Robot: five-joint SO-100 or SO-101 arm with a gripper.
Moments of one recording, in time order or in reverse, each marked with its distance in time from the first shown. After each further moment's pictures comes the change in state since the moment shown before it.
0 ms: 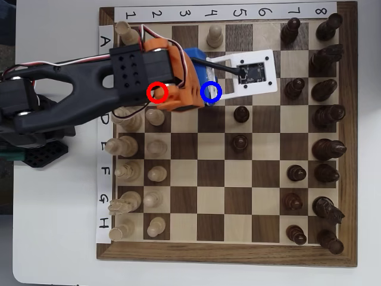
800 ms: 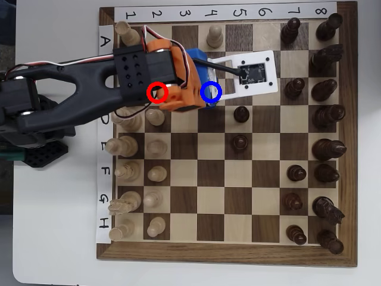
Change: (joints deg) arm 0.0 -1.0 0.0 -1.1 0.0
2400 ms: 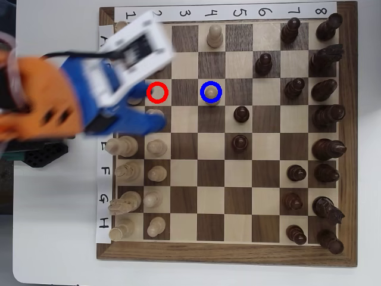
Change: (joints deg) arm 9.9 55.5 11.9 19.6 -35.6
